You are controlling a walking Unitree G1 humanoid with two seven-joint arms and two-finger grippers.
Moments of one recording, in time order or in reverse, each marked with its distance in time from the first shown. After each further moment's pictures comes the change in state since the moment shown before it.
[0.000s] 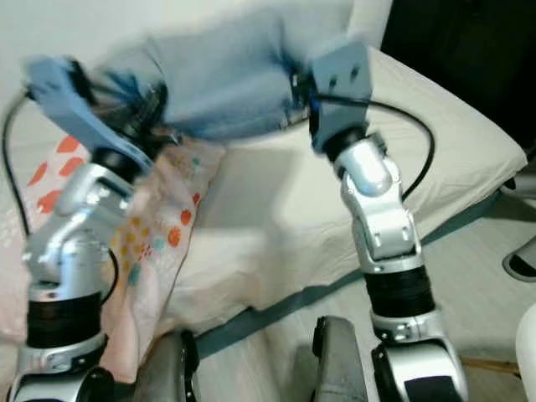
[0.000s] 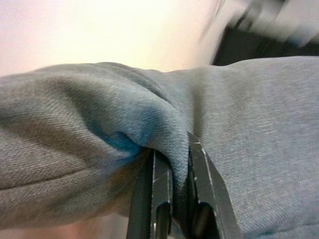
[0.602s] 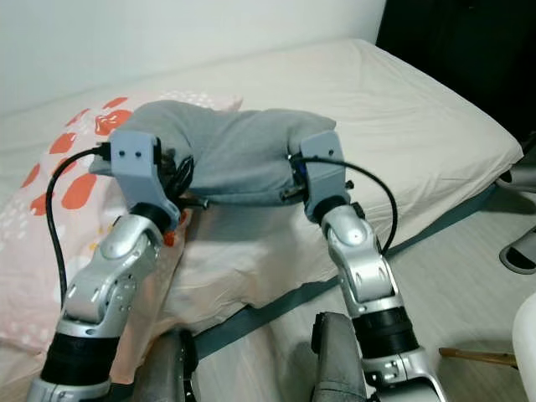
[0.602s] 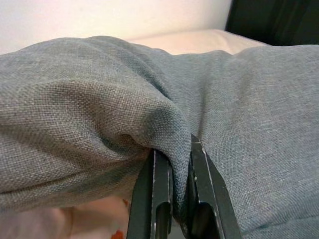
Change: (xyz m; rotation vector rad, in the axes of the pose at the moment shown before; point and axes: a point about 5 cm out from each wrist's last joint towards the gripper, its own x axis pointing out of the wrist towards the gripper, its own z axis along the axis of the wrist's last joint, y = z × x) left arm -0.021 -0.003 -0.043 0.182 0.105 0.019; right arm -0.025 0.014 -0.057 0.005 0.218 -0.002
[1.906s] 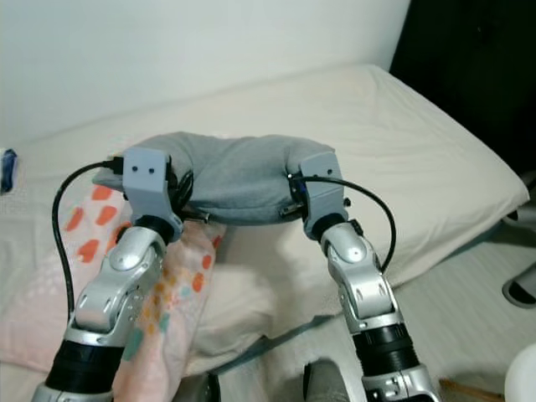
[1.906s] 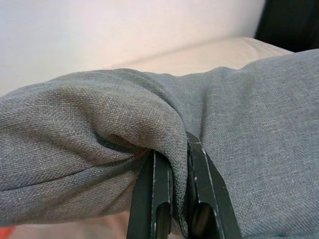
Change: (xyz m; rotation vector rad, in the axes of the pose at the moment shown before) left arm -0.001 -0.003 -0.014 0.057 0.032 0.015; right arm -0.008 0.002 -0.013 0.028 0.025 0.008
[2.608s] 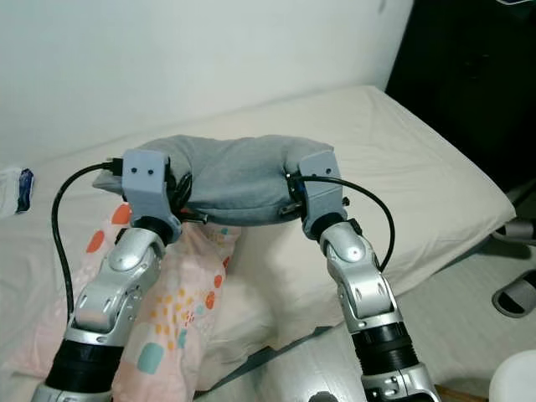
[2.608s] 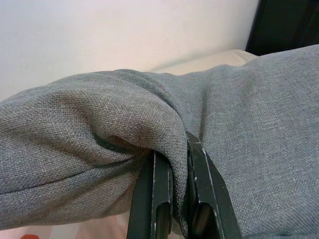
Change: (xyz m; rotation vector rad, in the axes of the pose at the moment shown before) left arm 0.001 0.002 -0.003 -0.001 0.007 0.005; right arm 0.001 0.001 0.001 -0.003 -0.004 0.005
